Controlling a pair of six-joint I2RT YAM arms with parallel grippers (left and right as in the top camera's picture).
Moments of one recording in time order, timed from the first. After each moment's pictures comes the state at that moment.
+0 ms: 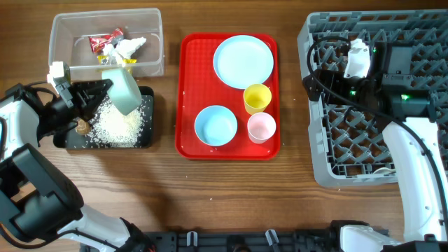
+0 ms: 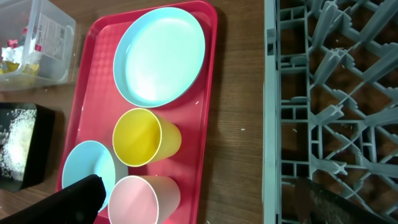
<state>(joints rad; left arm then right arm) 0.59 1.82 1.26 -1.14 1.54 0.24 -0.04 1.36 1.21 -0.79 -0.37 0.09</state>
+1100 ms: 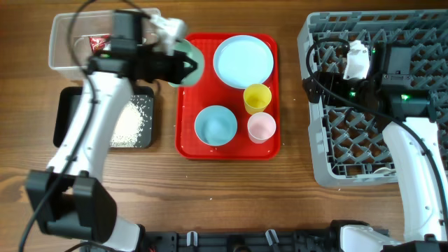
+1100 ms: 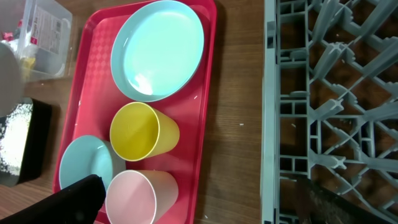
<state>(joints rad) -0.18 1.69 1.47 -0.72 0.54 0.04 -0.04 1.36 1.21 -0.81 -0.36 0.07</state>
